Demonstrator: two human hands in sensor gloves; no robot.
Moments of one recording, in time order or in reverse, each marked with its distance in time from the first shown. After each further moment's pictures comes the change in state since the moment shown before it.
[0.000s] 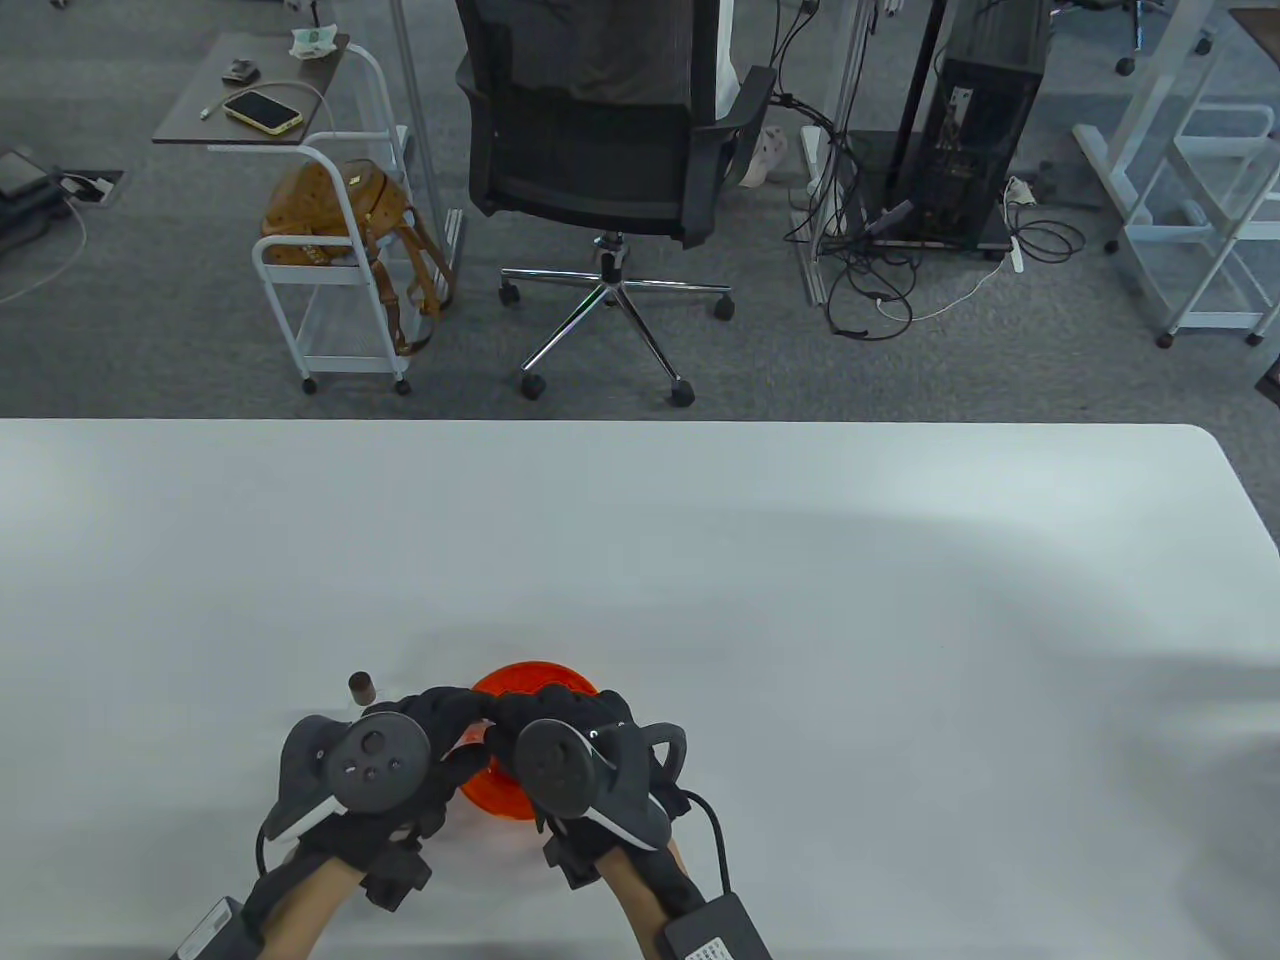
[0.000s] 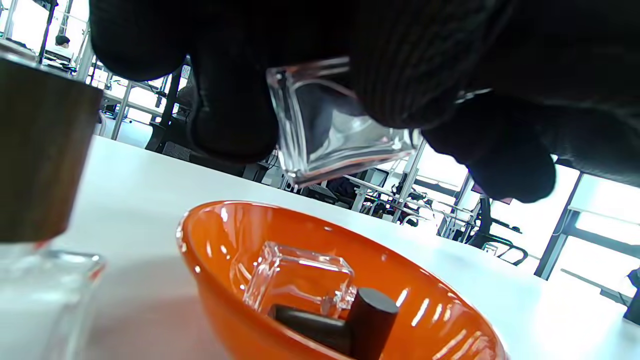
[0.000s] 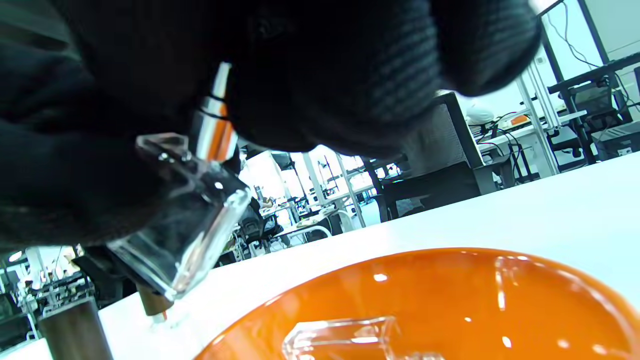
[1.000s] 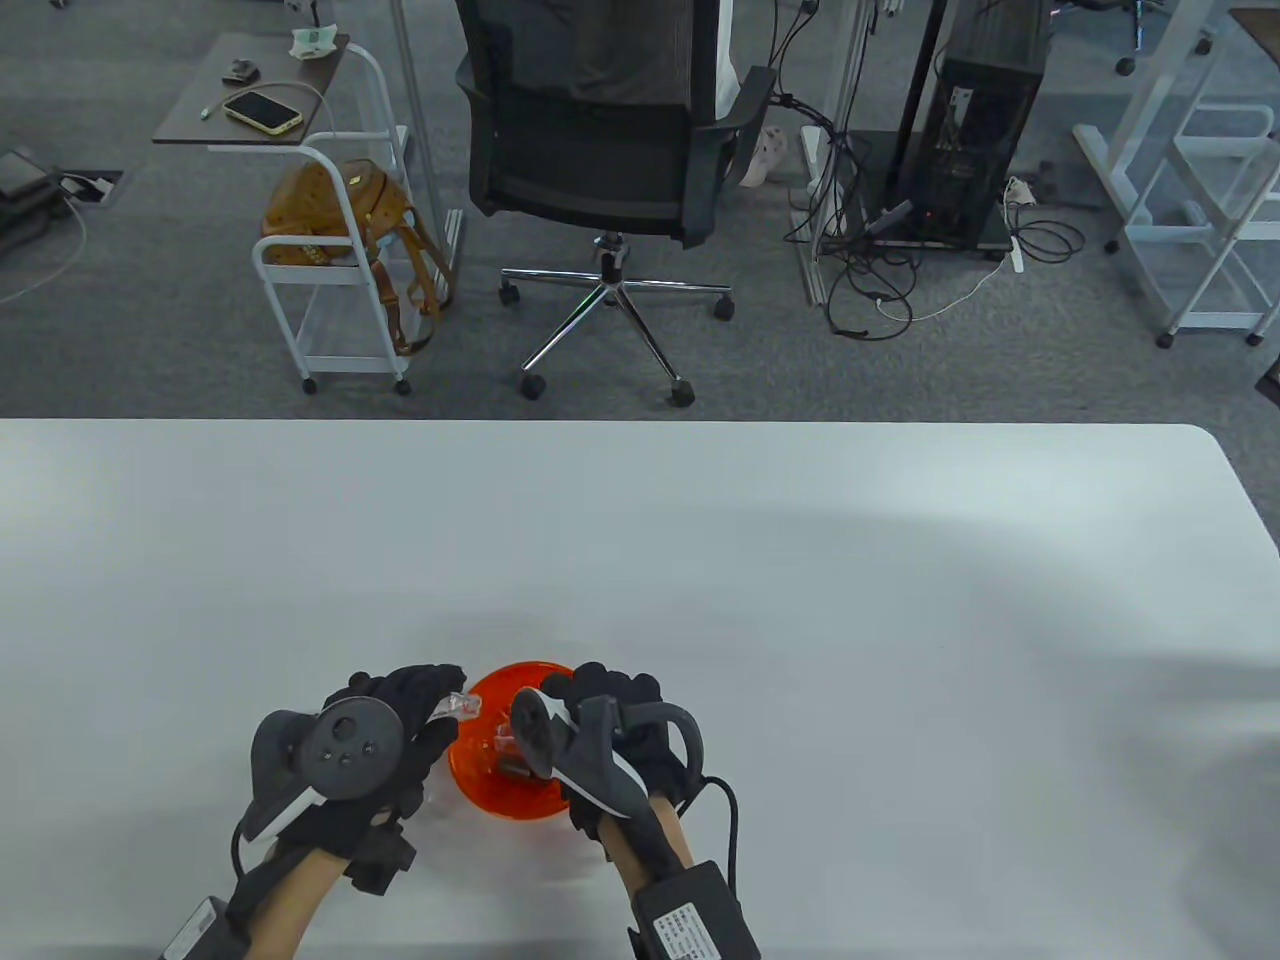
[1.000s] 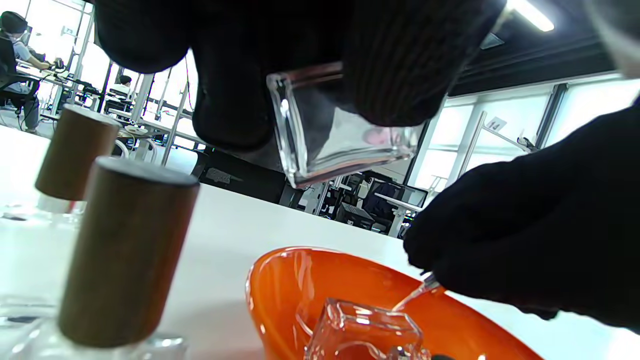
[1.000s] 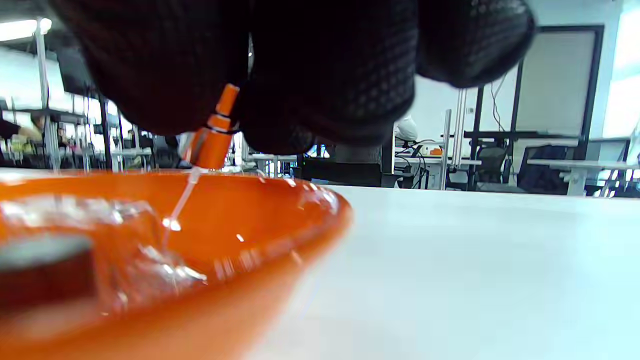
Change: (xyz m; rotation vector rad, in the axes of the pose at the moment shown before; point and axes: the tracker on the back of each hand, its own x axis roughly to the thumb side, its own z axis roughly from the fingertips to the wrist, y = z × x) left_hand -0.013 0.016 0.000 0.058 0.118 -0.055; right_hand -0.022 0.043 -0.023 0.113 0.135 0.467
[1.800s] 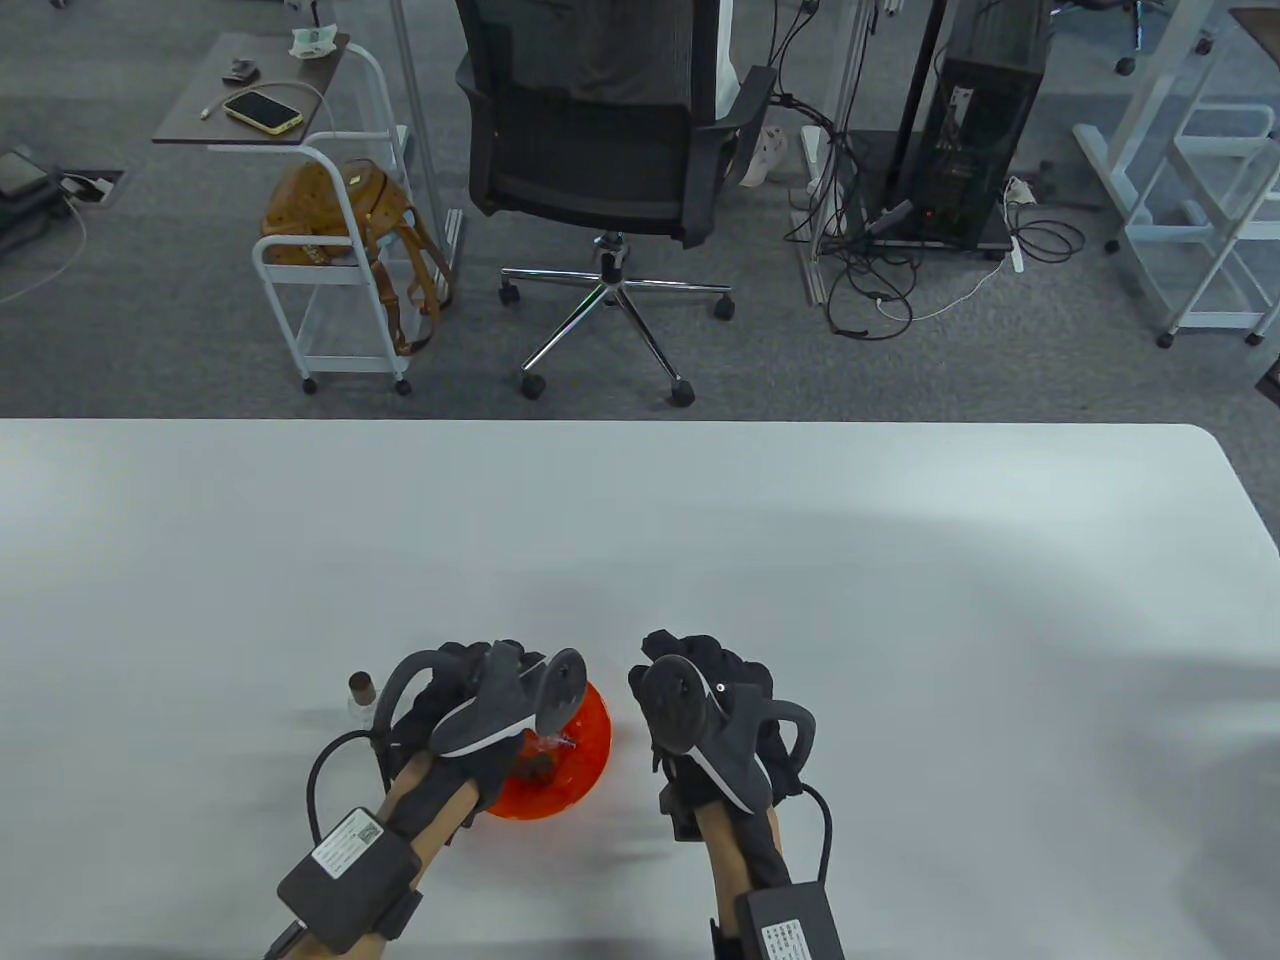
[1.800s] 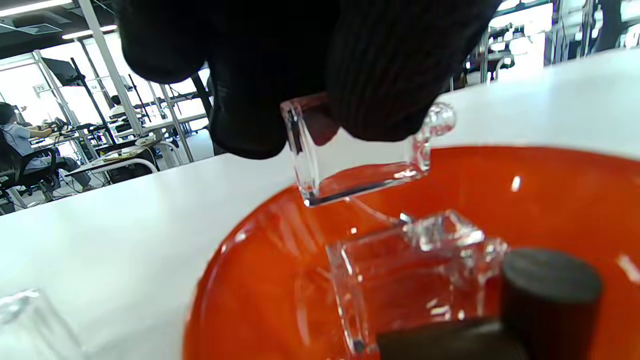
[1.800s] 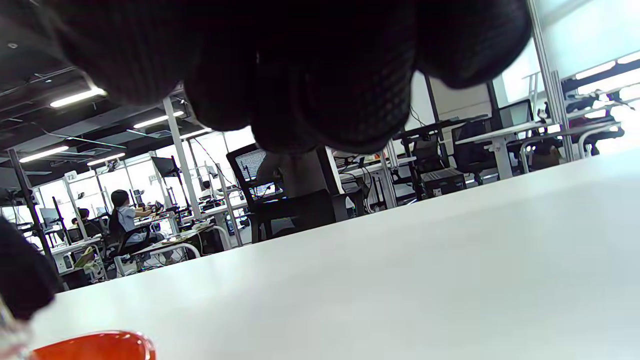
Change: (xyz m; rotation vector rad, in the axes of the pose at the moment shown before) left_hand 0.083 -0.059 -0.077 -0.325 0.015 -0.559; right_hand -0.102 -0.035 0.012 -0.089 0.230 -0.319
